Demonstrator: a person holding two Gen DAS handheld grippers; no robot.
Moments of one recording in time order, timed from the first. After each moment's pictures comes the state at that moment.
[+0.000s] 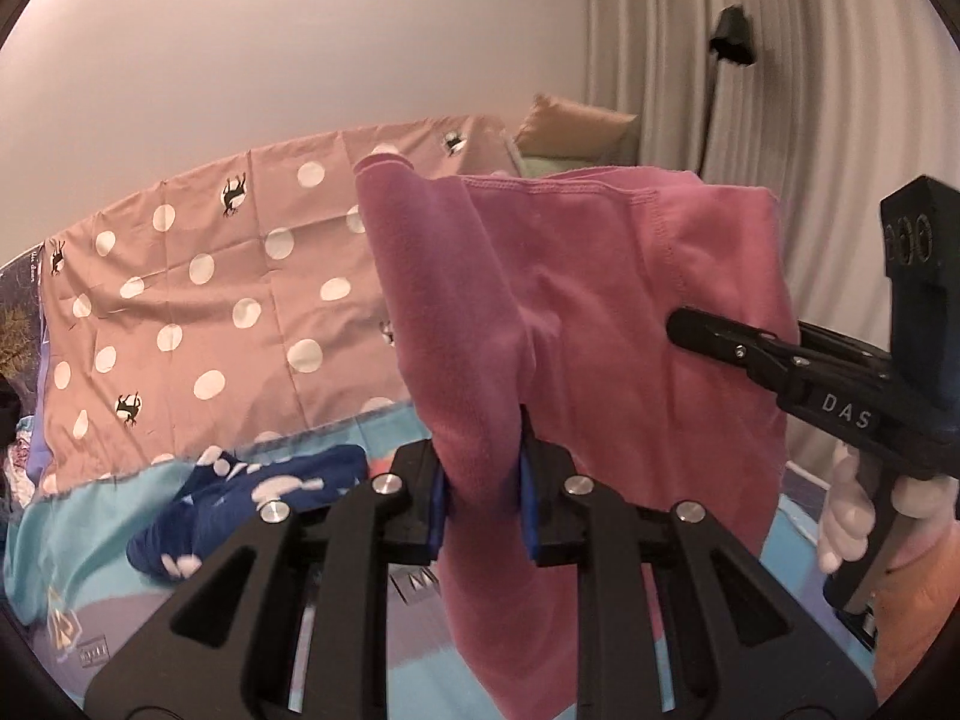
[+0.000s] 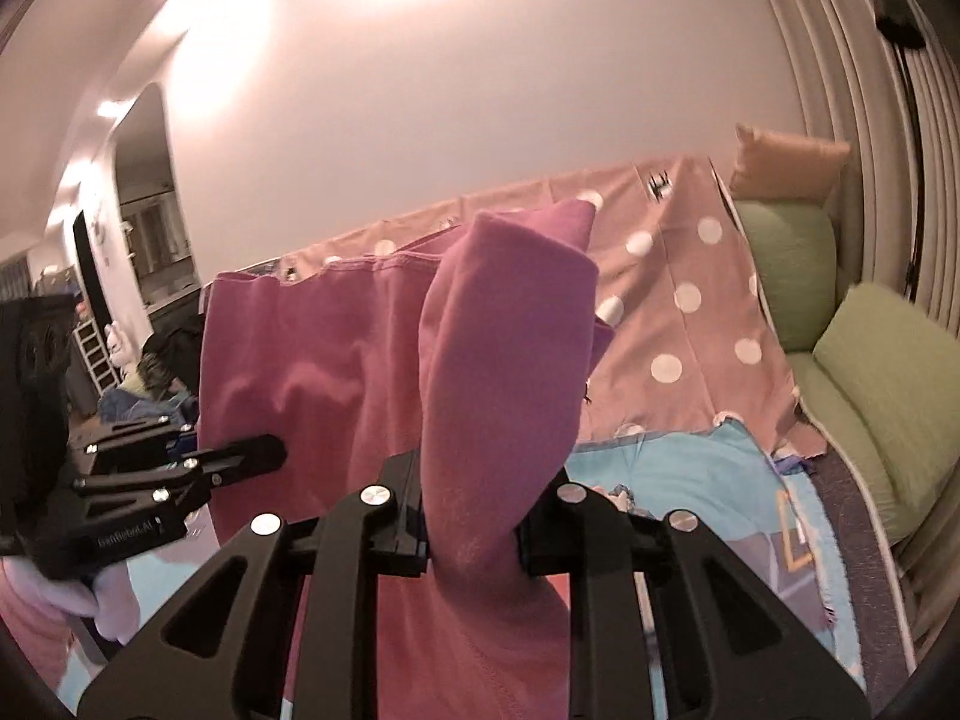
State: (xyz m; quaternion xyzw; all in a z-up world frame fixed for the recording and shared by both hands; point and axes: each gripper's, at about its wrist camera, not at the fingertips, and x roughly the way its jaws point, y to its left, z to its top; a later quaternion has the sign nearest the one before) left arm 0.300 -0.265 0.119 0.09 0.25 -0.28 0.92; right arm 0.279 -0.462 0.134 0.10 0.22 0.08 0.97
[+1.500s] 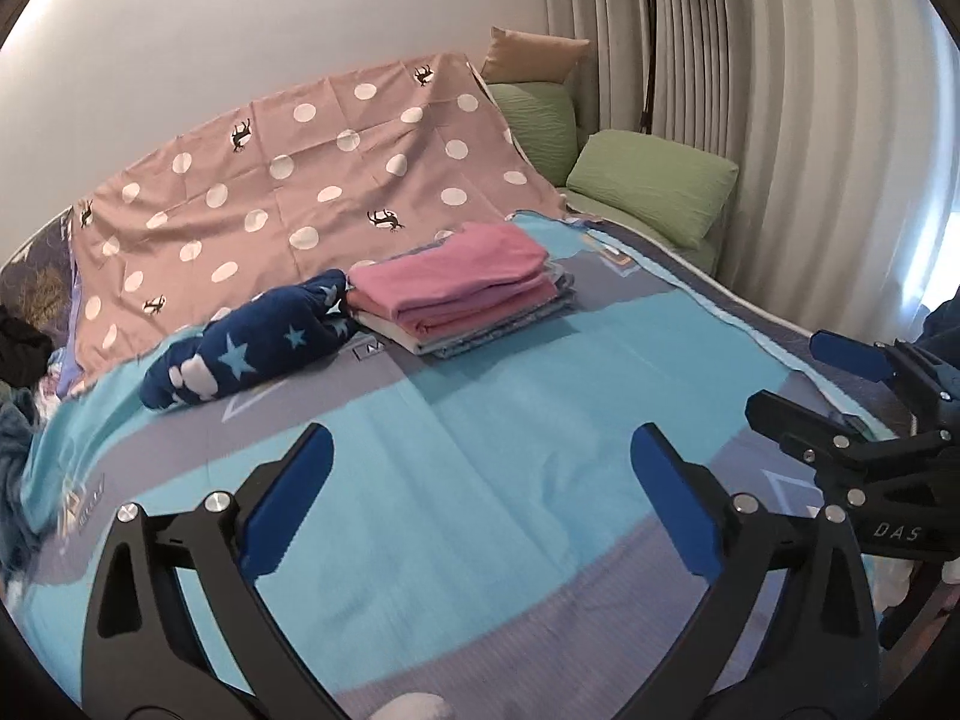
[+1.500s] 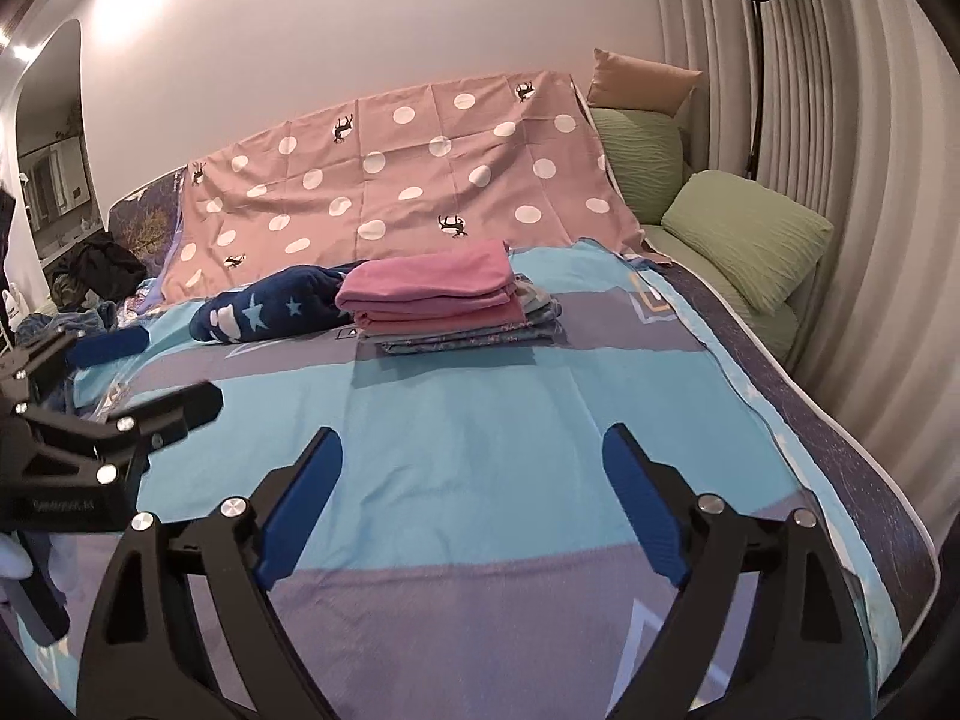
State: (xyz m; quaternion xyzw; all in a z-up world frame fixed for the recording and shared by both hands) left arm 0.062 -0.207 -0.005 0.14 0.27 -0.27 0.91; right arm -0.020 -0.366 0.025 0.07 0.29 -0.08 0.95
